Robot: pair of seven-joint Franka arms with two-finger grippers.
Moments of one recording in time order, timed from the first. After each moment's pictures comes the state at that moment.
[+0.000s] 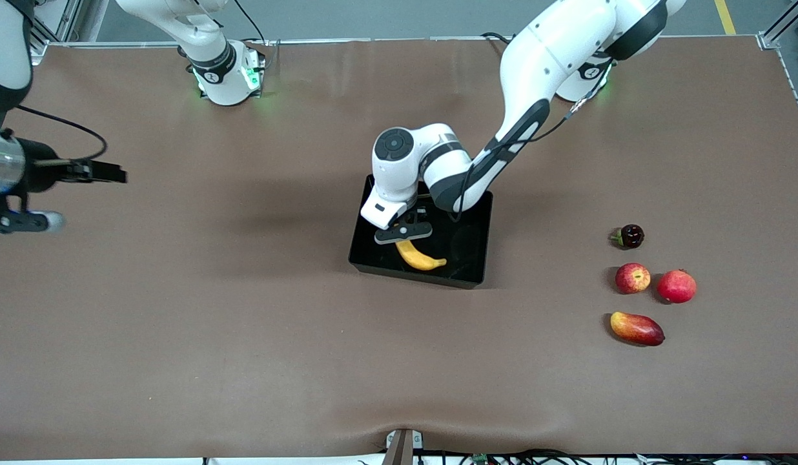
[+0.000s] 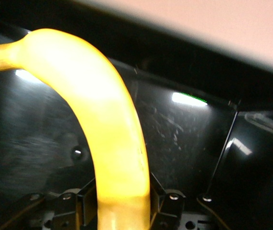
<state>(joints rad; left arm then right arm) -0.47 0.78 -0.48 -1.49 0.55 2.22 -1.32 0.08 0.23 -0.09 -1.40 0.12 1.27 0.02</state>
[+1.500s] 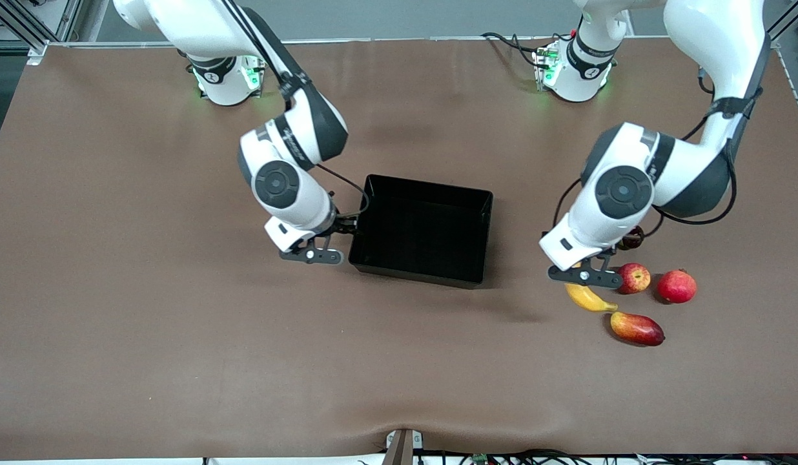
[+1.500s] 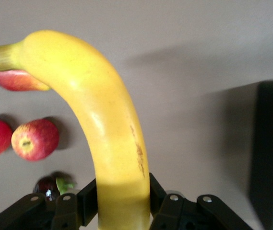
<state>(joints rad) 0.13 0.41 -0.49 -1.77 0.34 2.02 -0.24 0.66 0.52 -0.08 -1.67 0.22 2.12 0.58</state>
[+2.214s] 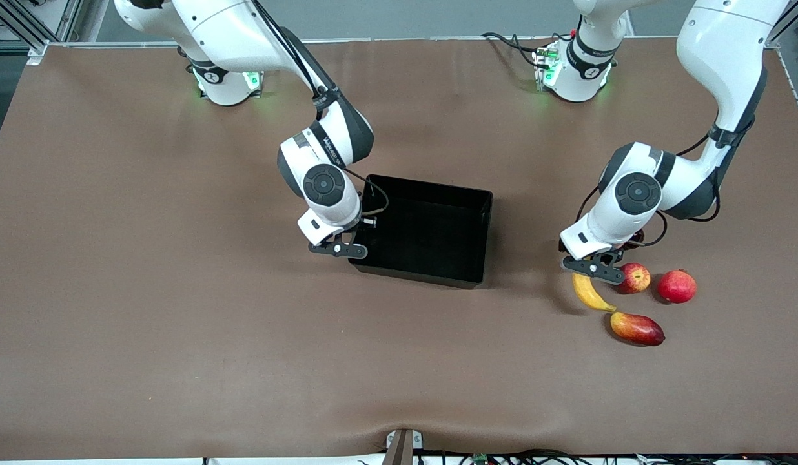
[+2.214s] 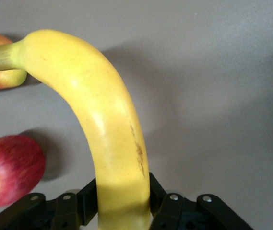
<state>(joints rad) 0.28 0.44 -0.49 -2.08 0.48 2.46 -0.17 0.72 0.59 -0.09 -1.68 0.17 2.15 0.67</state>
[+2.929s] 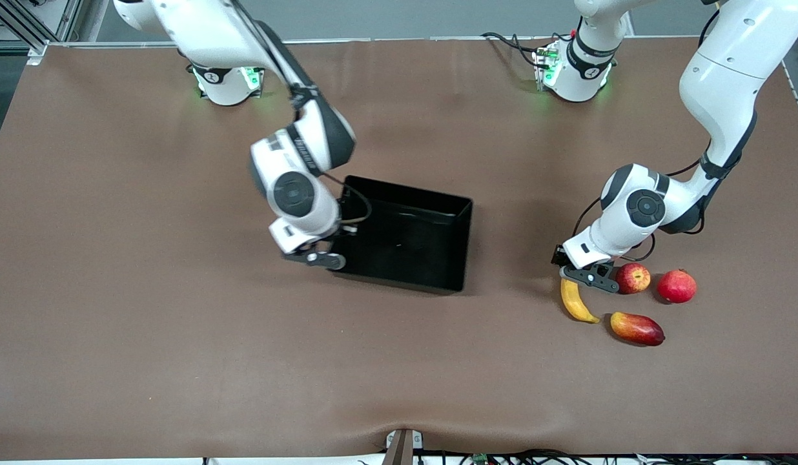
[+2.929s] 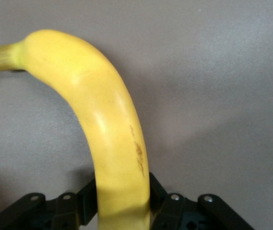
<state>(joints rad) 0.35 0.59 -0.49 -2.09 0.49 2.68 -0.10 0.59 0.50 -0.11 -1.60 0.17 1.91 0.63</state>
